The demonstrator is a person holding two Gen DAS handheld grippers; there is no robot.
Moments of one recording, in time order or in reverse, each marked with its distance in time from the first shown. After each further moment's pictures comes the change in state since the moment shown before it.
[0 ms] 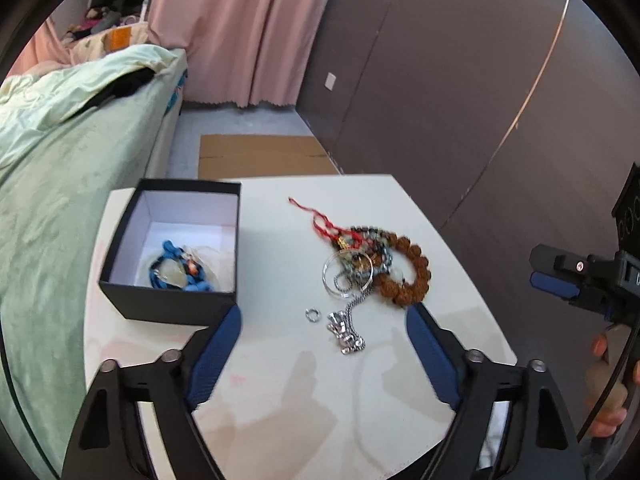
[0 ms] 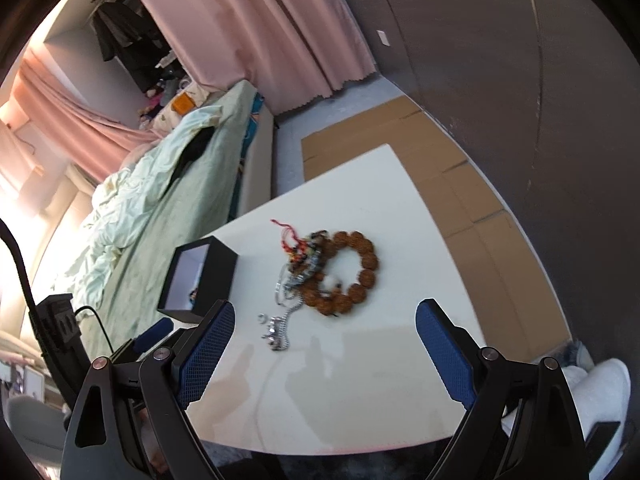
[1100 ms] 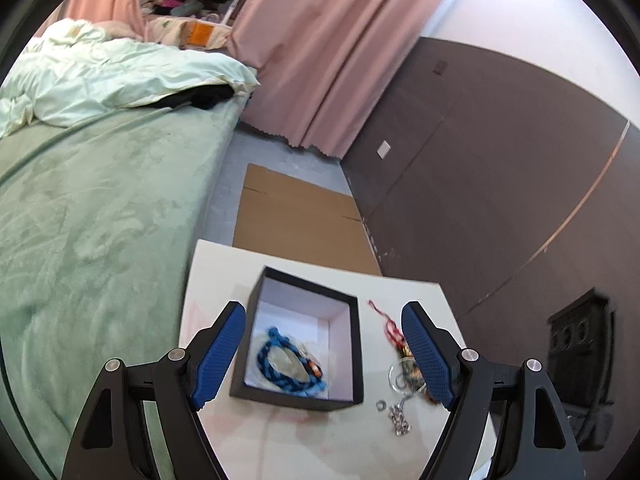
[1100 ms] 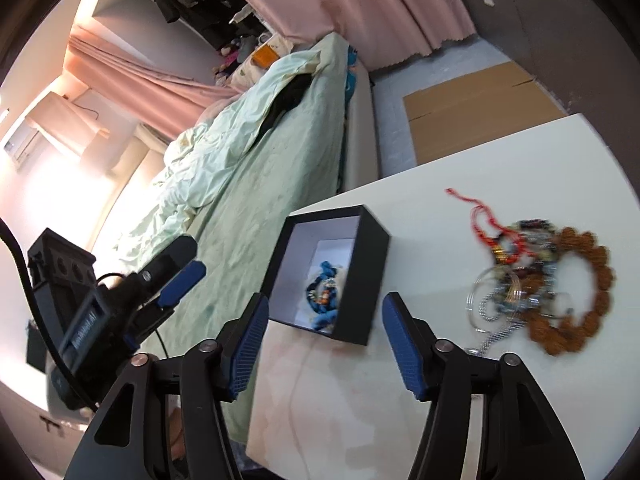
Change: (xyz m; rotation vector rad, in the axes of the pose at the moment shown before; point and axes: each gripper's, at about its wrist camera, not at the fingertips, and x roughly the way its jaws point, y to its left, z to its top) left arm -0.053 0.110 0.052 -0.271 -0.194 0.010; right arm 0.095 0.122 0.003 -0.101 0.110 0.287
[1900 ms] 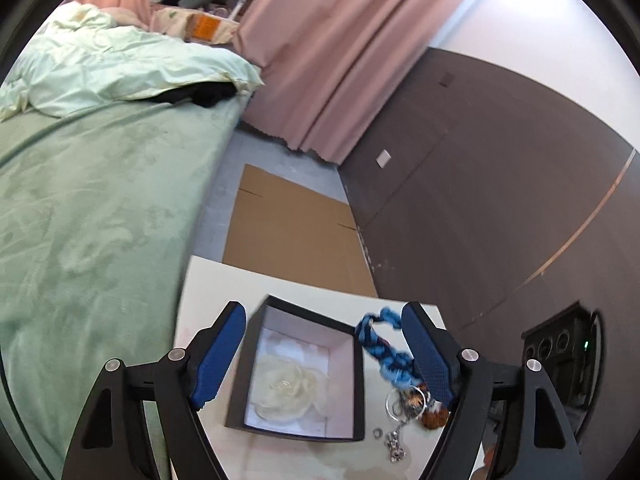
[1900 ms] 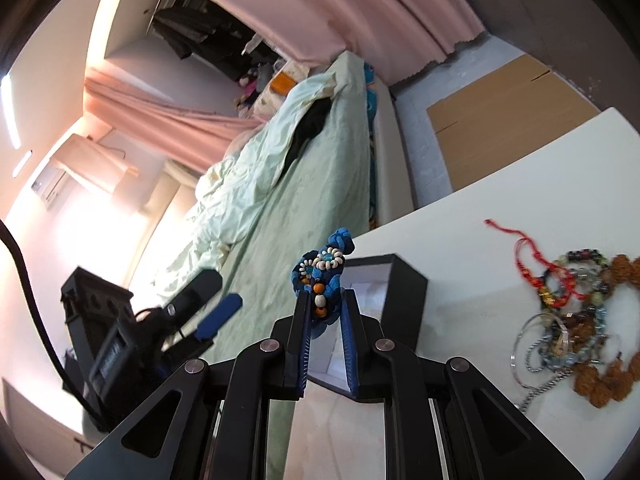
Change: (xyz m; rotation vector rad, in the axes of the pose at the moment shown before) left arm 0.021 0.028 0.028 -0.085 -0.018 -0.038; right arm 0.045 -0.003 0.028 0.073 -0.033 0.205
